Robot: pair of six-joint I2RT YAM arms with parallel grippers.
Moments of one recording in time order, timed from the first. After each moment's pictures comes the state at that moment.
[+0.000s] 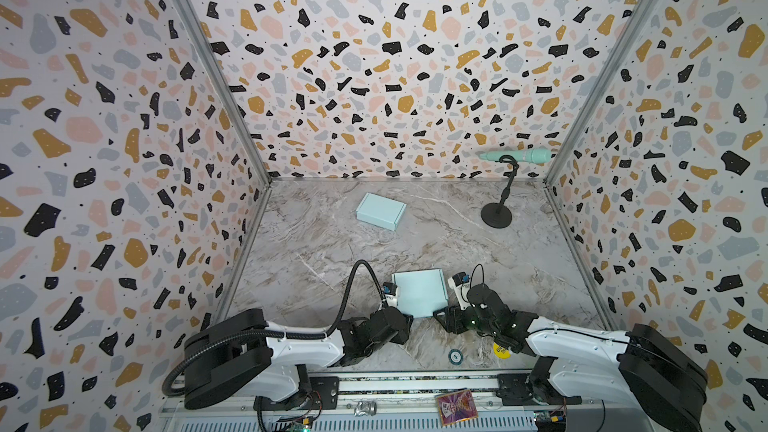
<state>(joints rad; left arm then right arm) -1.15 1.33 0.37 0.20 -0.29 -0.83 0.86 1.15 0.29 0.13 -0.12 0.58</state>
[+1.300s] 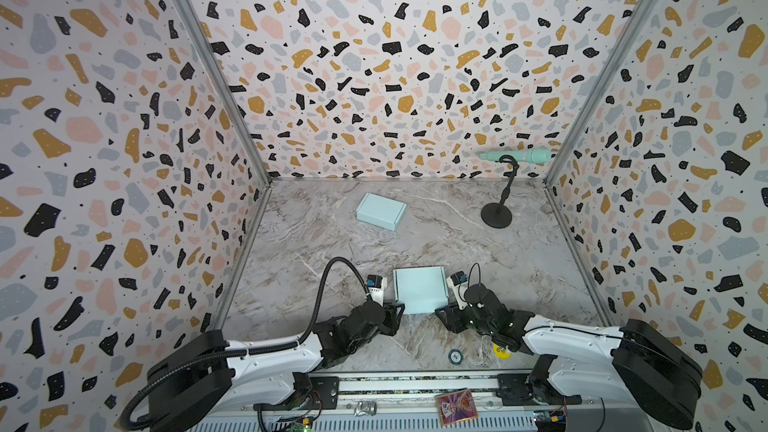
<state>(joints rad) -1.04 1.10 0.28 0.24 -0.25 -0.77 0.86 1.18 0.31 0.14 -0.03 0.50</state>
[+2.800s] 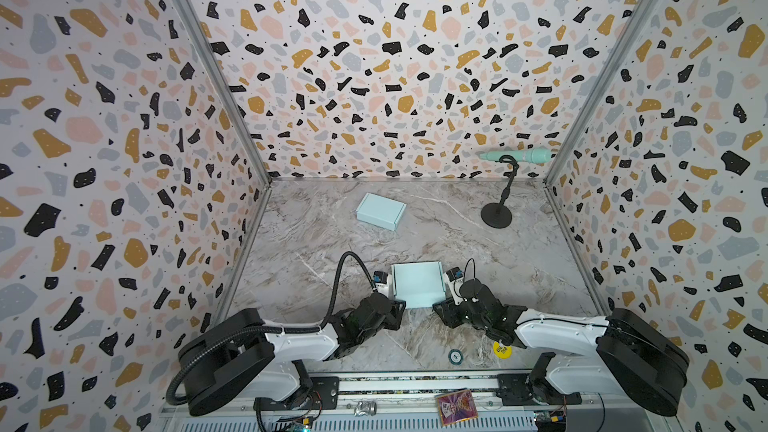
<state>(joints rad) -0.98 1.32 0.32 0.38 -0.18 -0.73 0.85 1.27 0.35 0.18 -0.03 0.45</state>
